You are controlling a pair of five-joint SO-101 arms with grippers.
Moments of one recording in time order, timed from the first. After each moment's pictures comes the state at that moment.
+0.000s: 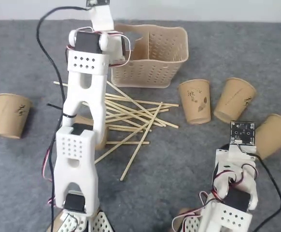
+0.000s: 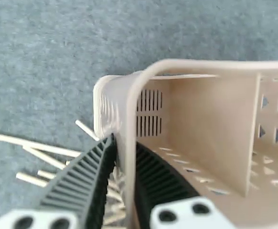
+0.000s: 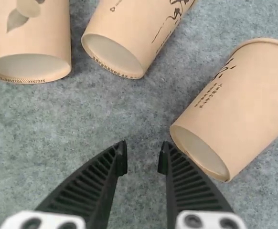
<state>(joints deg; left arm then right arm) 3.7 41.5 -68.8 98.8 18.7 17.4 -102.8 93.2 60.9 15.9</state>
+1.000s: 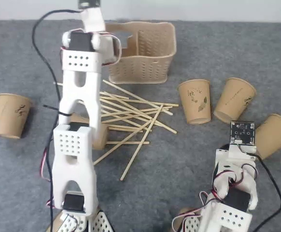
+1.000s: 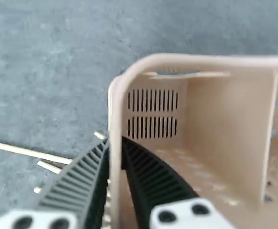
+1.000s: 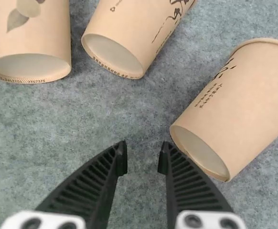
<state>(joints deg) 0.5 46.5 -68.1 94.5 14.0 17.4 -102.8 93.2 60.9 15.9</state>
